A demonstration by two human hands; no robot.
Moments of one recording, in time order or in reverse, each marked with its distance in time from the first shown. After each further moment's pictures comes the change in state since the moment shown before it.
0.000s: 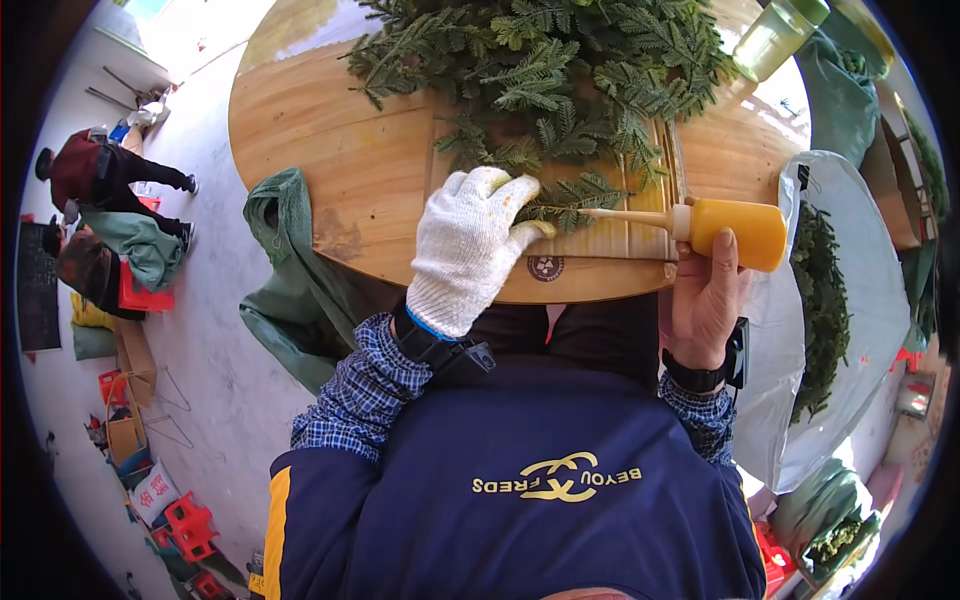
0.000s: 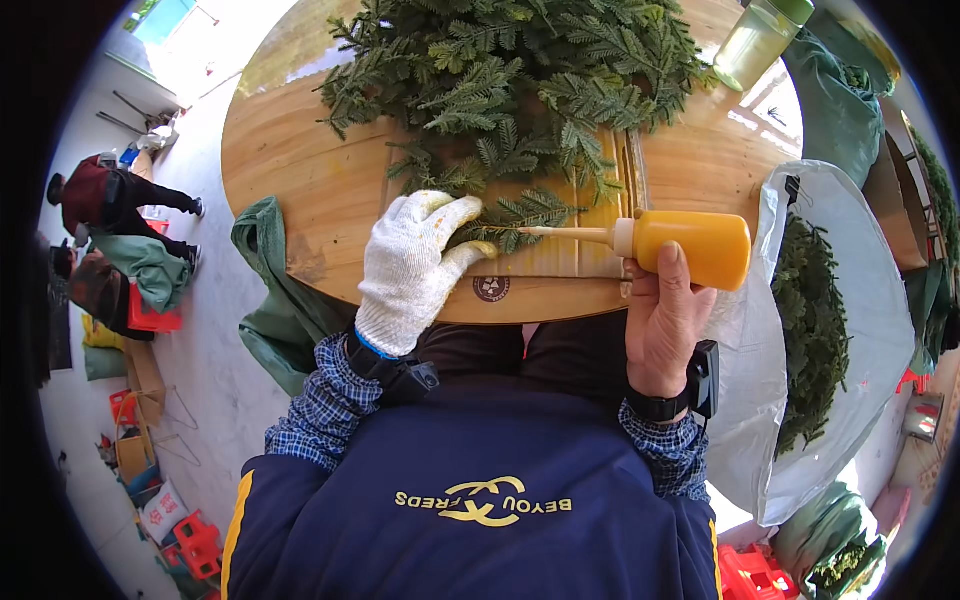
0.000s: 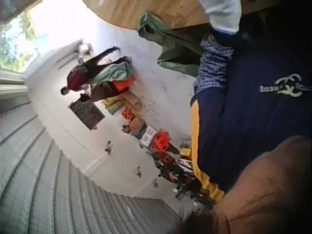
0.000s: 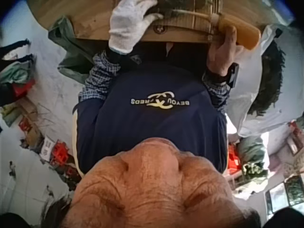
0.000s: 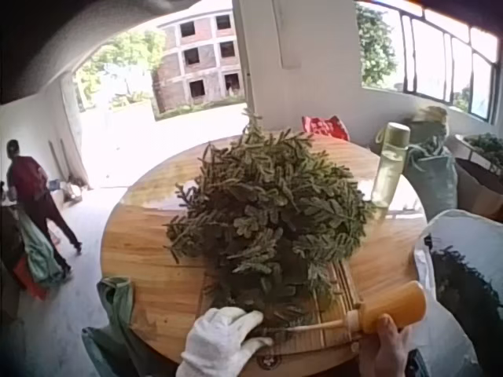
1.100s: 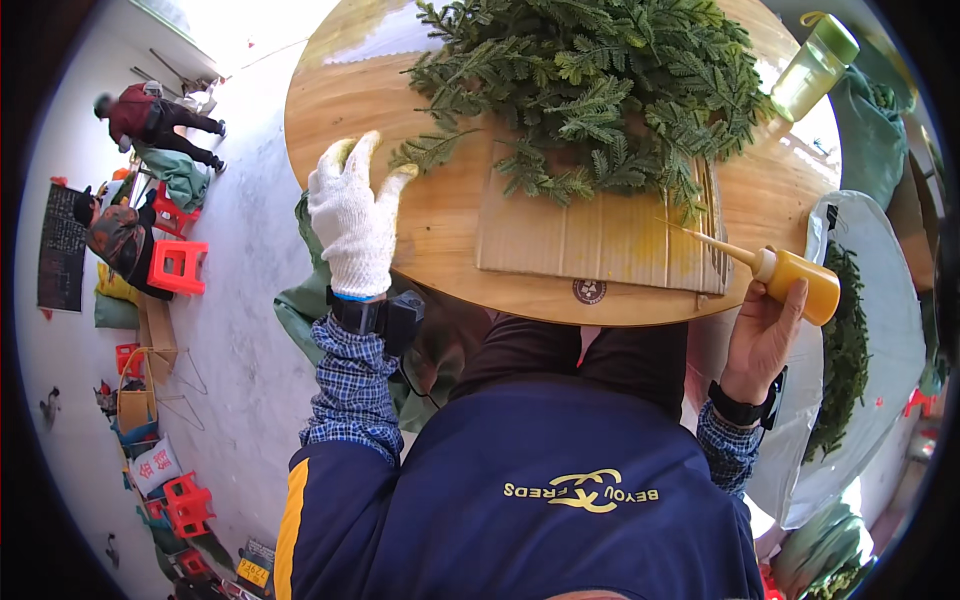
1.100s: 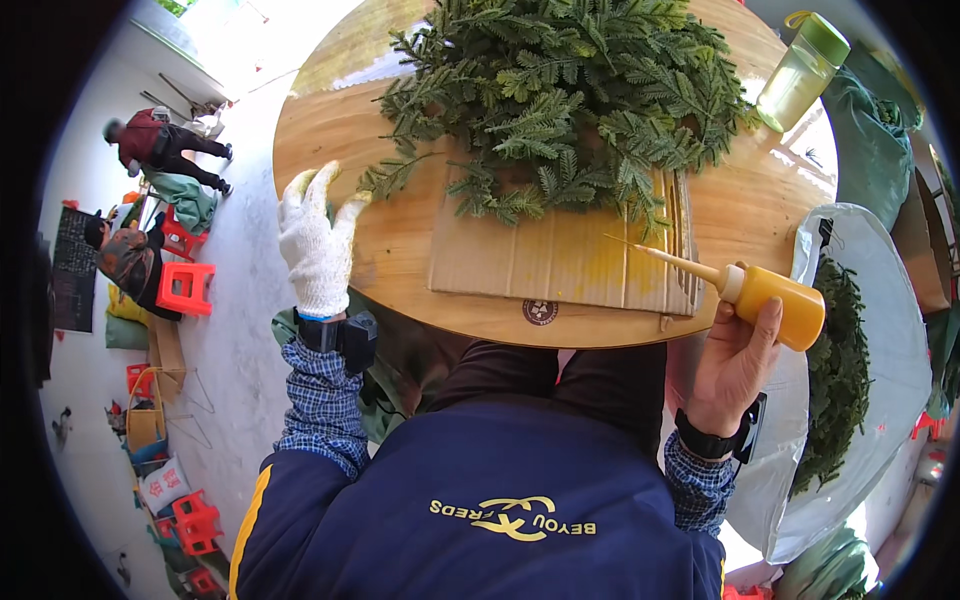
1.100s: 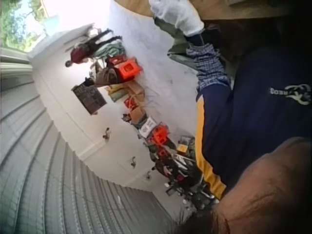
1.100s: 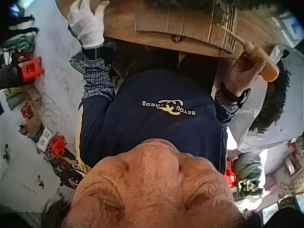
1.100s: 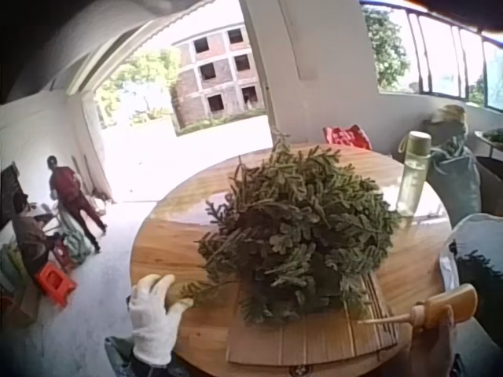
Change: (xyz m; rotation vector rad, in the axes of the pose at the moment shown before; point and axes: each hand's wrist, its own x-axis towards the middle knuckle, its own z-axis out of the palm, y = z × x) left_hand -0.011 -0.099 -0.083 0.653 0.344 -0.230; right_hand 0.011 -0.020 -0.031 0.163 0.118 -0.016
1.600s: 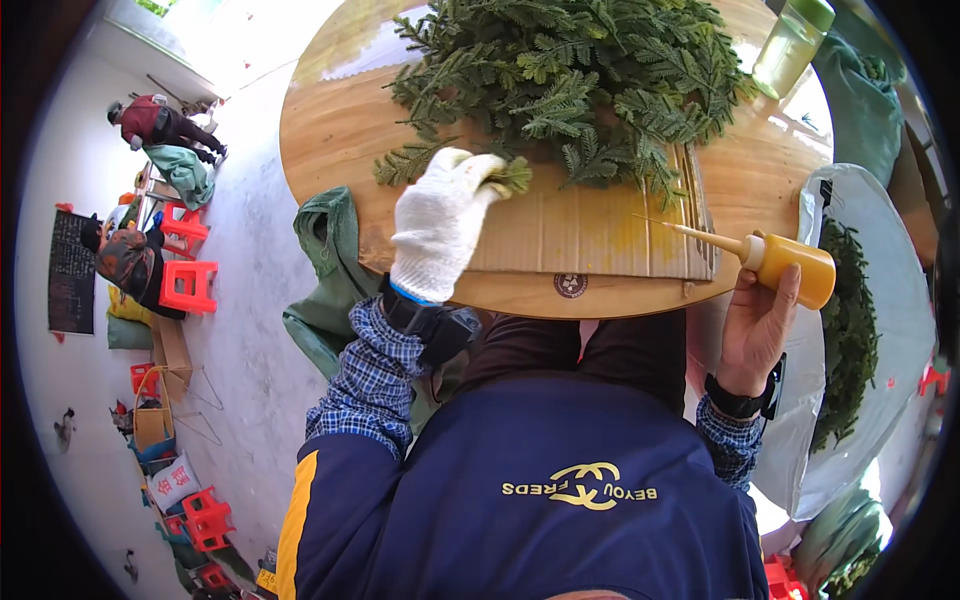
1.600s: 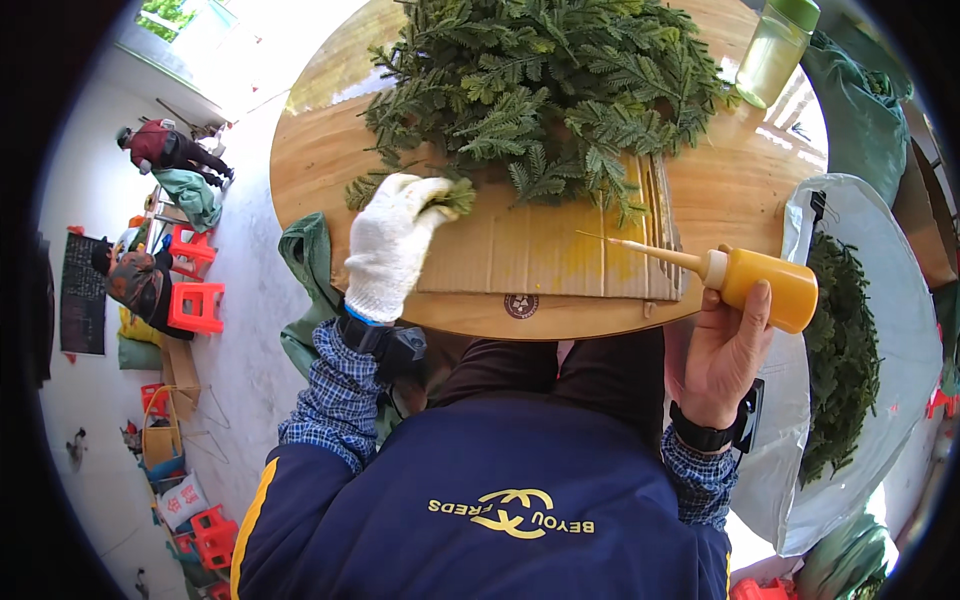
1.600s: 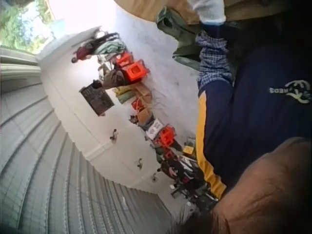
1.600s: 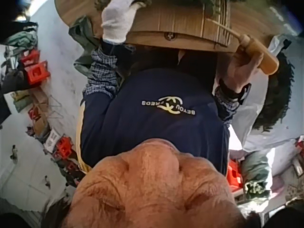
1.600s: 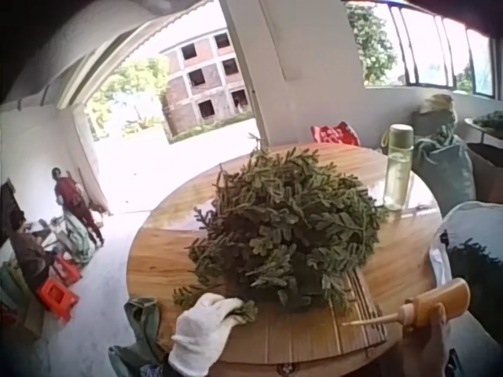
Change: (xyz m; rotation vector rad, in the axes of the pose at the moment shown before) left_hand 0.004 0.081 0.007 -0.495 -0.333 0.145; right_hand -0.005 -0.002 0.004 0.028 0.013 0.002
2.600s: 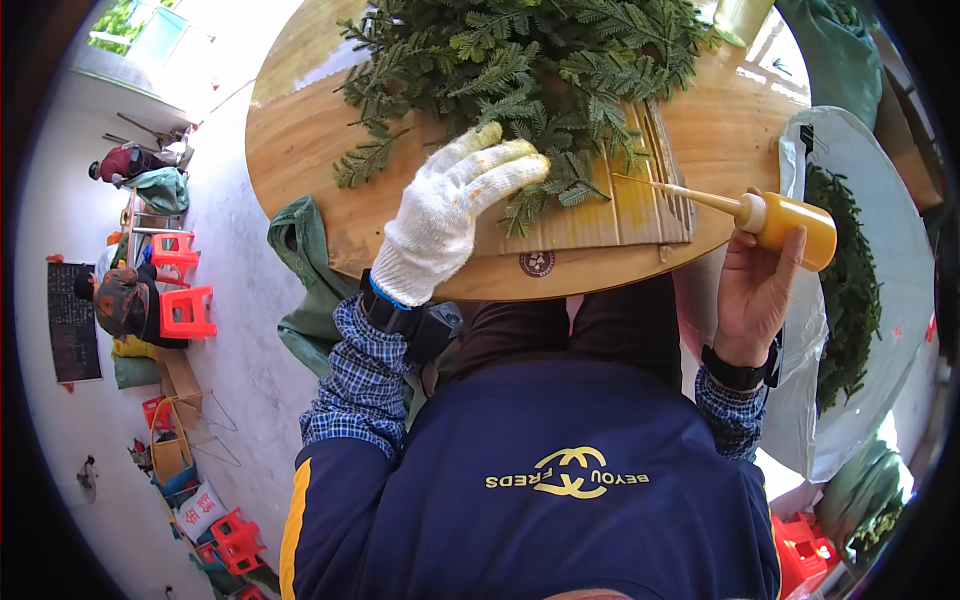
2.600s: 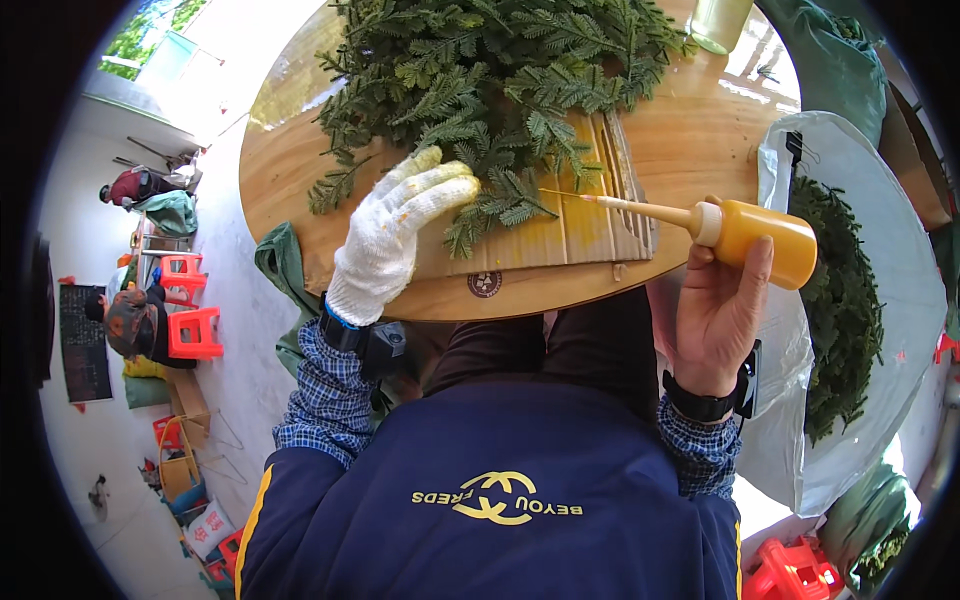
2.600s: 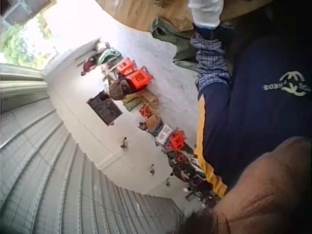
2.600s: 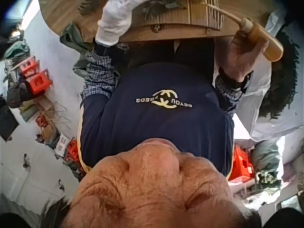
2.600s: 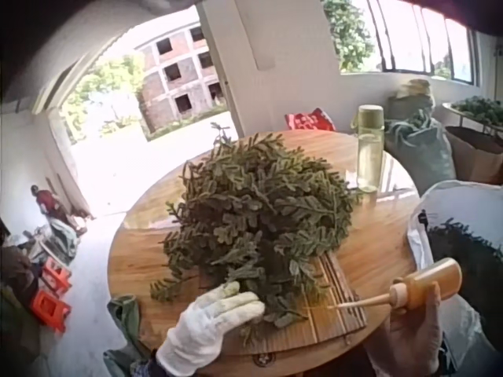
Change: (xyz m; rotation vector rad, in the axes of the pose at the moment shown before) left_hand 0.012 0.021 0.015 -0.261 -0.133 0.524; right_hand 0.001 -0.012 -0.007 0.206 0.004 0.013
